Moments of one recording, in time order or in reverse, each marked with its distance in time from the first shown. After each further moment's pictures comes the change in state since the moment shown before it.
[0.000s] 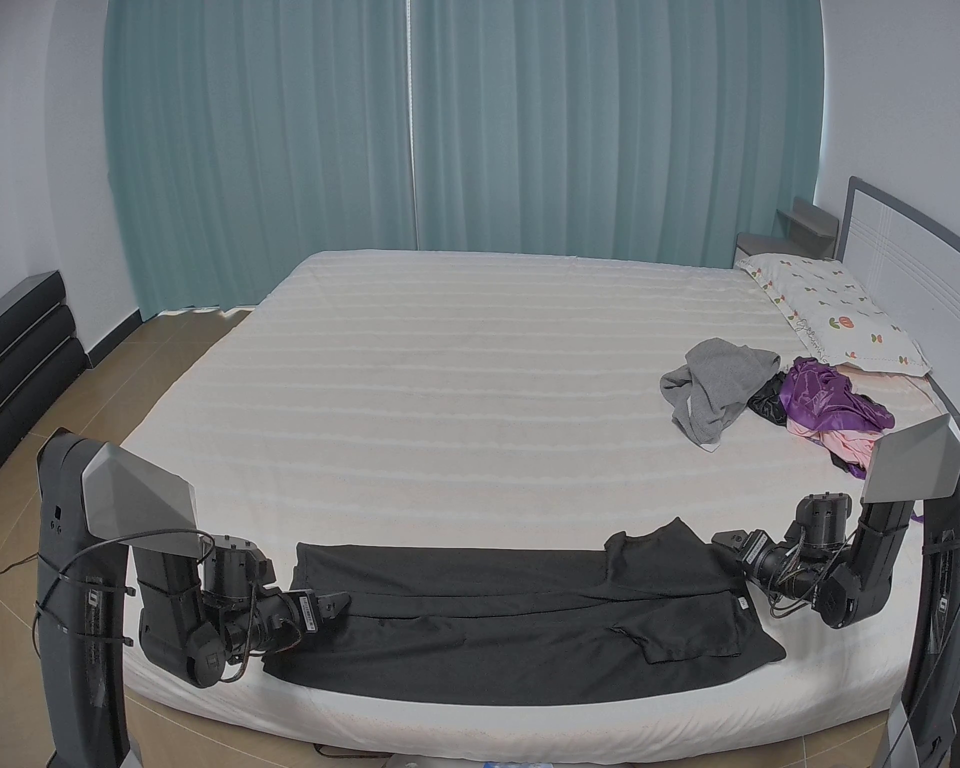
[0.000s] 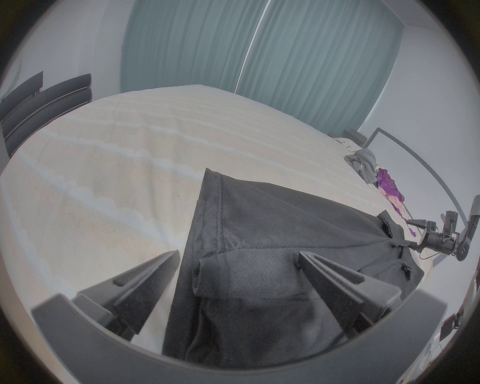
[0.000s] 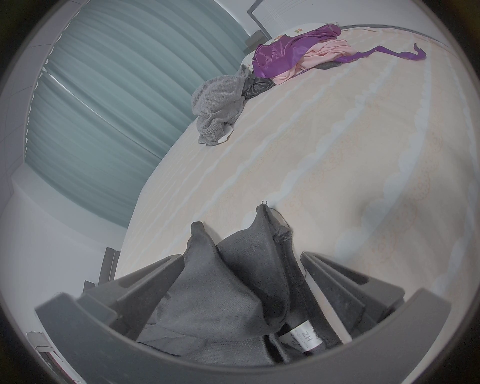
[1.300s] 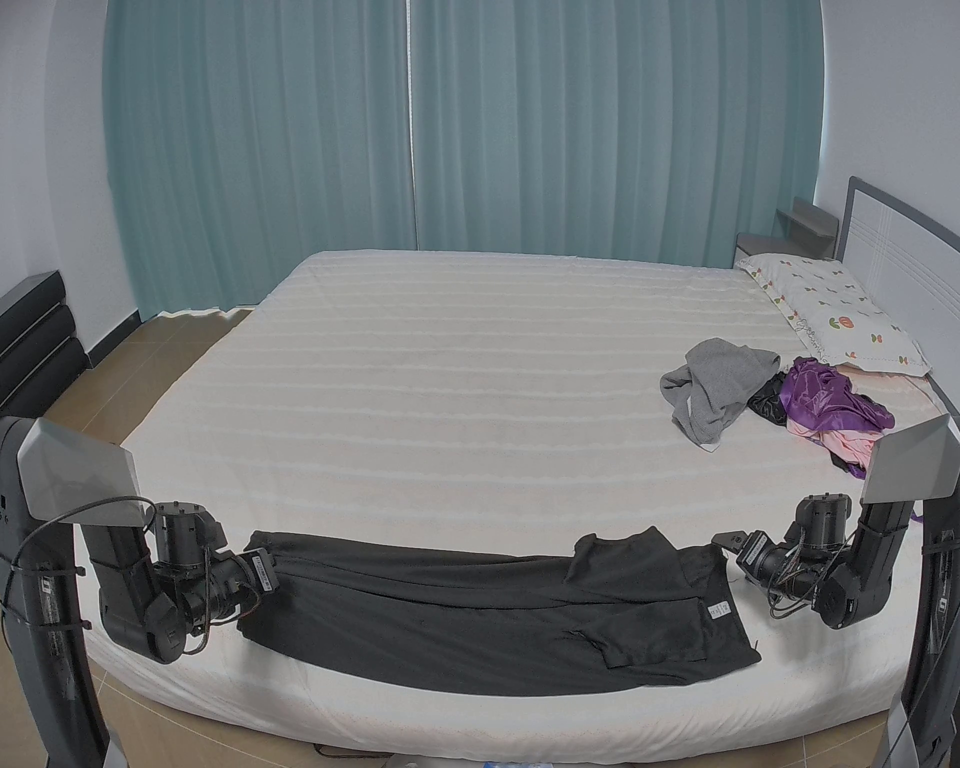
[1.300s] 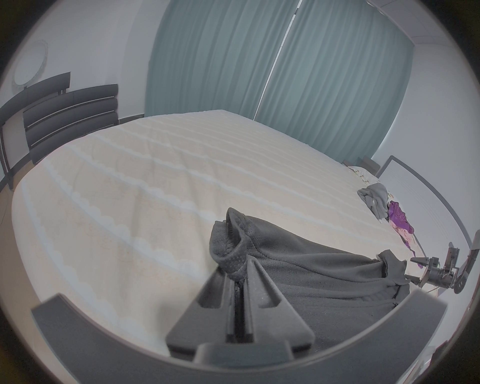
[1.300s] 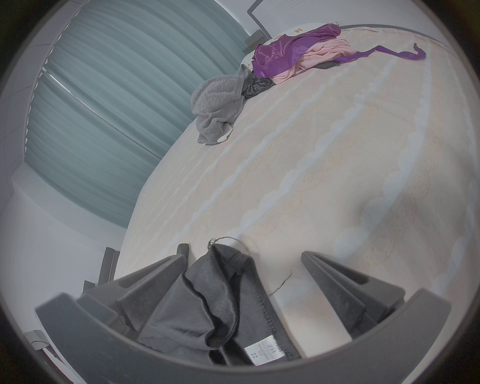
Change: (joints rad) left arm 0.129 -0.148 0.017 0.025 0.043 -0.017; right arm 0.000 0.002 0.001 0.000 0.000 -0.001
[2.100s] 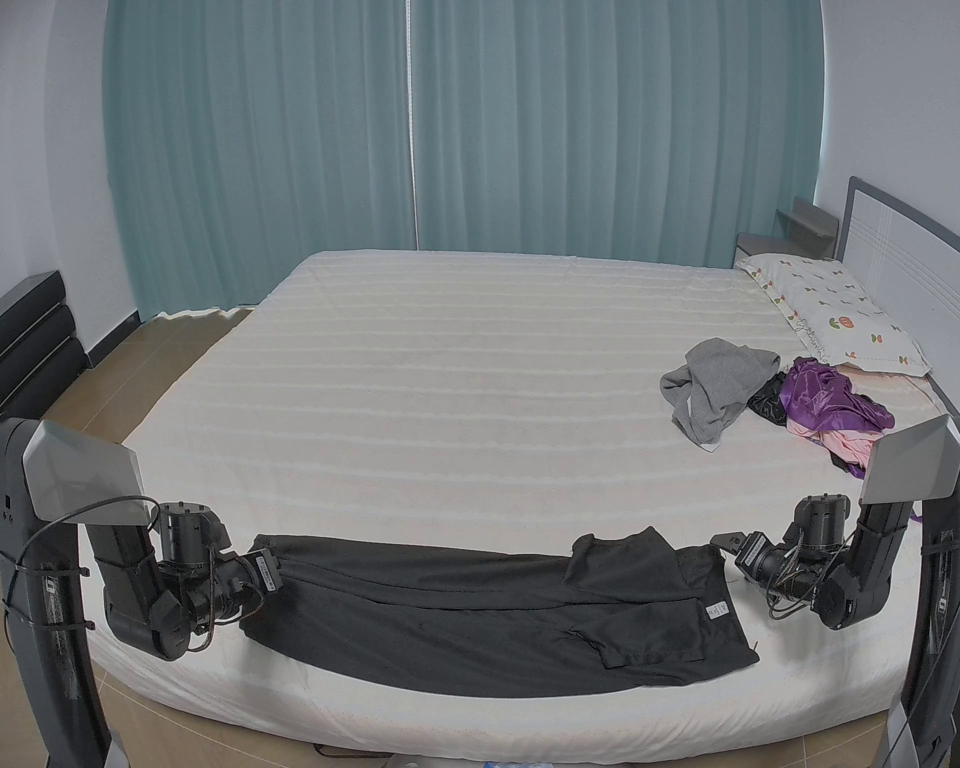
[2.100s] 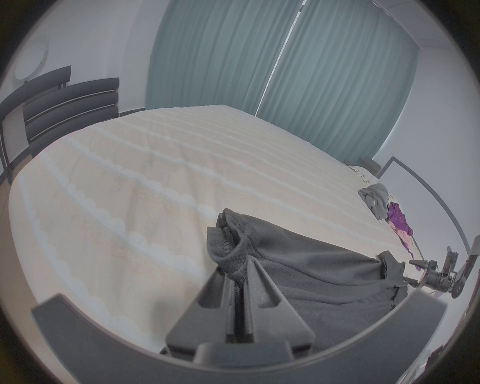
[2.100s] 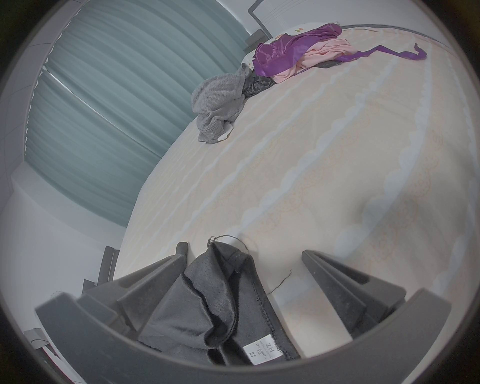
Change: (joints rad) left arm -0.002 0.015 -0.029 0.035 -0.015 -0.023; right arm 0.005 0.001 0.000 0.001 -0.001 -0.001
